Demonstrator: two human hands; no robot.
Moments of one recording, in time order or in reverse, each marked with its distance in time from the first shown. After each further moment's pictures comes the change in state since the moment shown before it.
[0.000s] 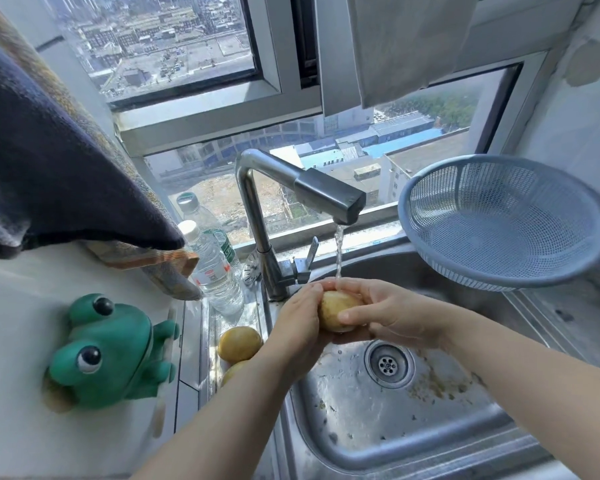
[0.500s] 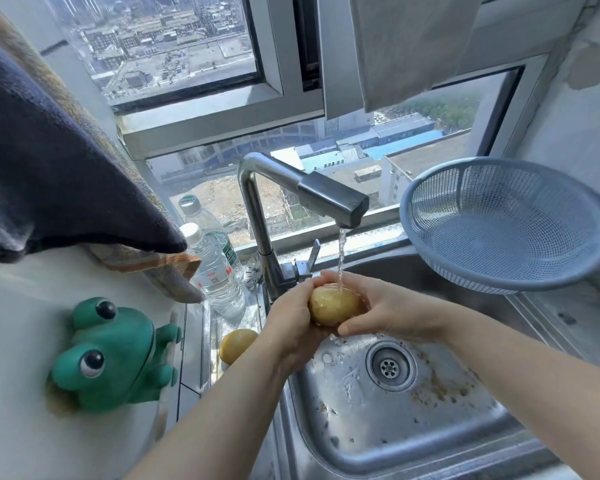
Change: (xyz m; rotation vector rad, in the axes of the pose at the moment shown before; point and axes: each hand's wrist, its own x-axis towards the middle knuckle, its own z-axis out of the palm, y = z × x) left_hand 0.010 0.008 -0.005 -0.136 0.063 -0.091; right_hand 0.007 -0.005 -0.003 -0.257 0.041 -0.037
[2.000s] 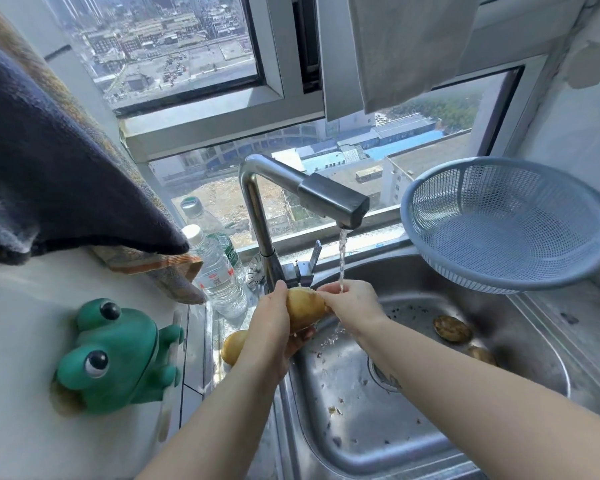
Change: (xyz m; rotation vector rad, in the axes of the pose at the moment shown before) left_hand -0.014 0.008 -0.013 0.139 0.282 0.068; right_hand 0.054 0.022 0.036 0.050 0.777 0.196
